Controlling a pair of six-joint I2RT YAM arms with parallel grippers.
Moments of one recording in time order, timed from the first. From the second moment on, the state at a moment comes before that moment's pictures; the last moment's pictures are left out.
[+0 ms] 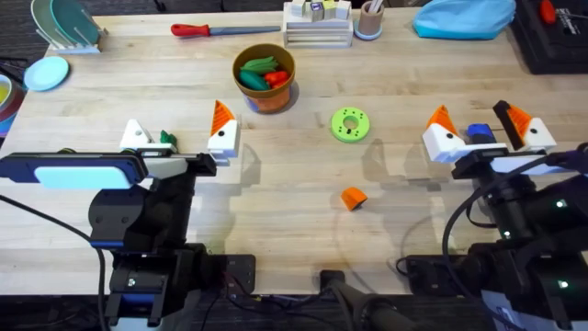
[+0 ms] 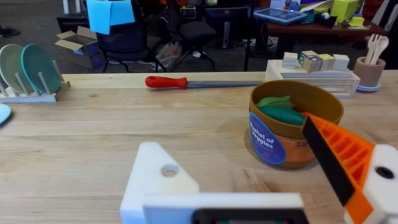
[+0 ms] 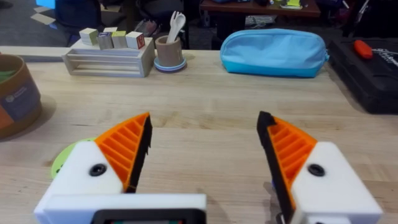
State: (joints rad) left arm 0.00 0.00 0.01 -0.02 0.00 -0.01; right arm 0.00 0.00 0.01 -0.10 -0.02 0.00
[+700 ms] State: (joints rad) left arm 0.00 0.04 0.19 -0.27 -0.12 -0.21; right arm 0.00 0.04 0.12 -0.22 -0.04 0.00
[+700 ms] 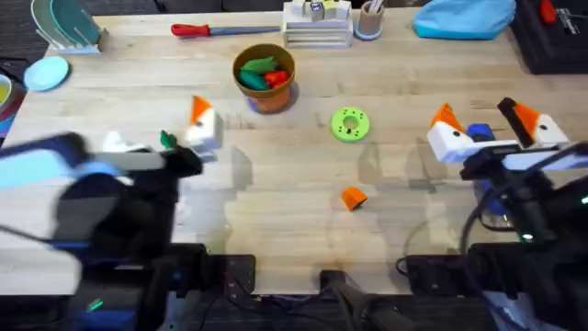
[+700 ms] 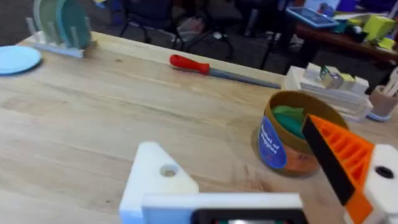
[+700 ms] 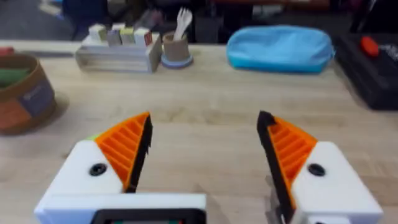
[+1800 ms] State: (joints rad) left arm 0.34 1.39 0.98 -0.97 -0.07 -0.41; right arm 0.00 0.68 0.86 -0.72 -0.02 -0.02
